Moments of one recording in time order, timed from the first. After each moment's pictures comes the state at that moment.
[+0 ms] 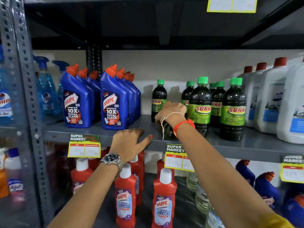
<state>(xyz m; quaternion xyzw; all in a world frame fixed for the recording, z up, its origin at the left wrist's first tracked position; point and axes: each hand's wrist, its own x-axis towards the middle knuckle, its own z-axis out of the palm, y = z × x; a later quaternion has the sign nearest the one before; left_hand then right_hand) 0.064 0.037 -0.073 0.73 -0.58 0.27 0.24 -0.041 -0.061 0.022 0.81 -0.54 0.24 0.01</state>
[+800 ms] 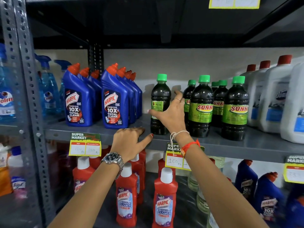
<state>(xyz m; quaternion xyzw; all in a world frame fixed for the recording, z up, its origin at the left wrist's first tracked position) 0.059 0.038 -0.074 0.74 -0.56 0.27 0.25 -0.049 -0.060 -0.011 0.74 -0.31 0.57 -0.17</state>
